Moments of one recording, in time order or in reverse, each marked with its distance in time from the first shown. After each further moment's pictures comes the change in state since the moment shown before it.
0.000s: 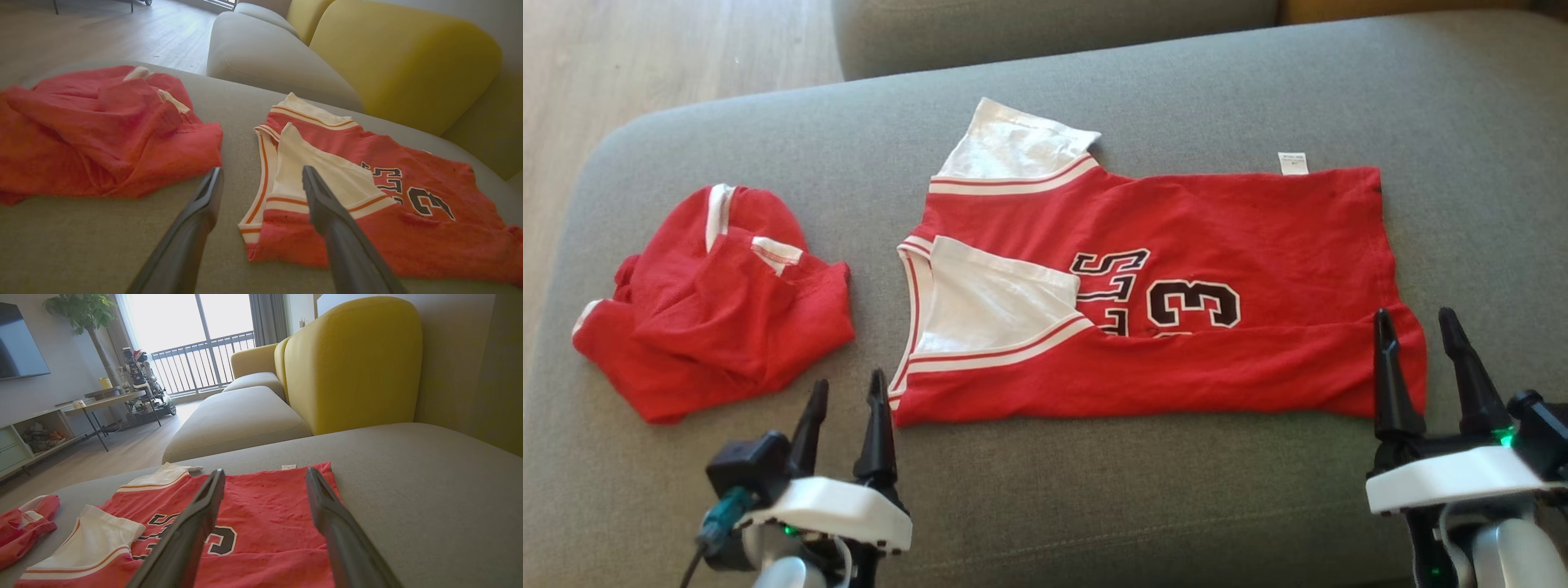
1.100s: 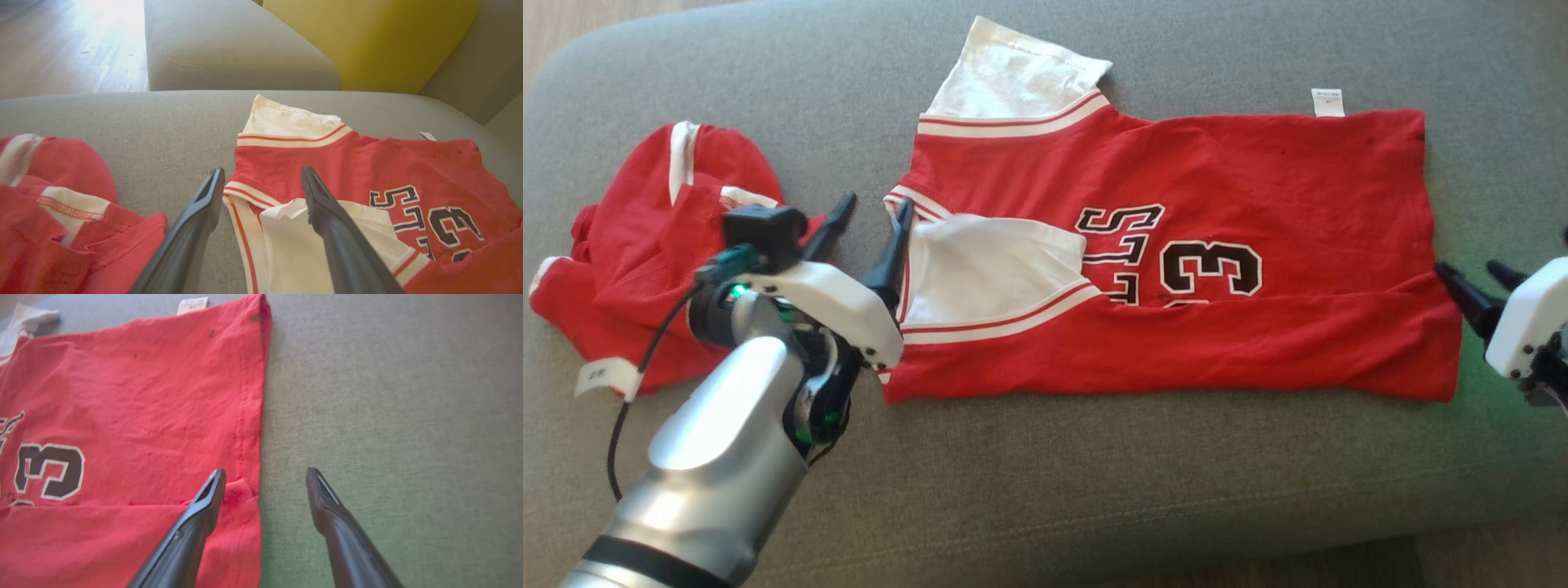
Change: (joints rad) left arm -0.594 0.254 -0.484 0.272 -0.377 0.008 0.078; right arm -0.539 -0.531 0.472 0.595 0.601 0.000 0.499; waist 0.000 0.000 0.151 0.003
